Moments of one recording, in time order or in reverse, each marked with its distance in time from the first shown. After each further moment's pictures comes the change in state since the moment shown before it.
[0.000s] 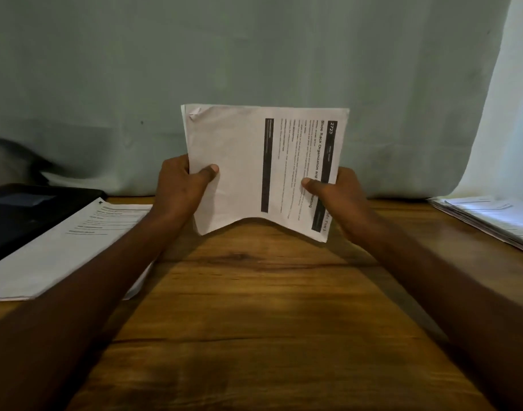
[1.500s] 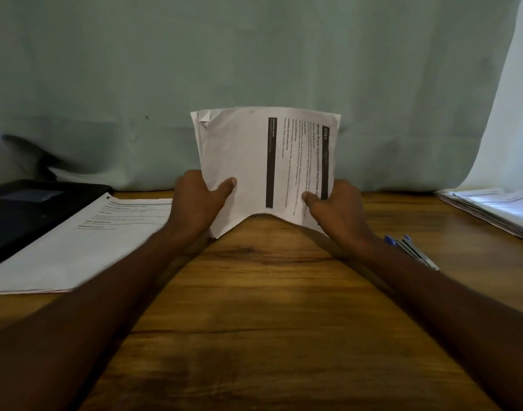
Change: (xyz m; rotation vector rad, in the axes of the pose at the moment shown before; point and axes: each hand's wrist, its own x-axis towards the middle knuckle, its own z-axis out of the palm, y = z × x) left_hand -0.023 -0.010 0.007 0.297 0.003 0.035; right_hand -0.021 0.024 0.017 -0.324 0.096 -0.104
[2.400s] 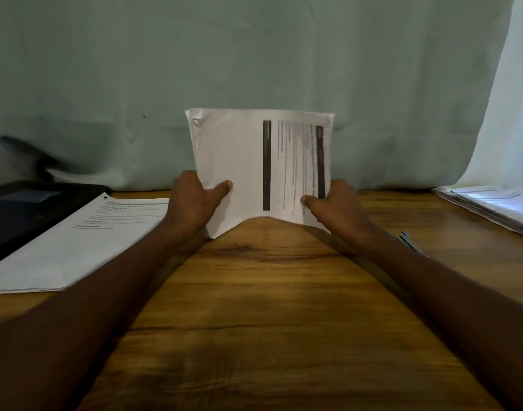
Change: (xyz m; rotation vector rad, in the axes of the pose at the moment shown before) left_hand -0.002 0.000 0.002 -0.033 -0.004 -0.070; right_hand 0.008 0.012 -0.005 -0.024 -0.093 0.083
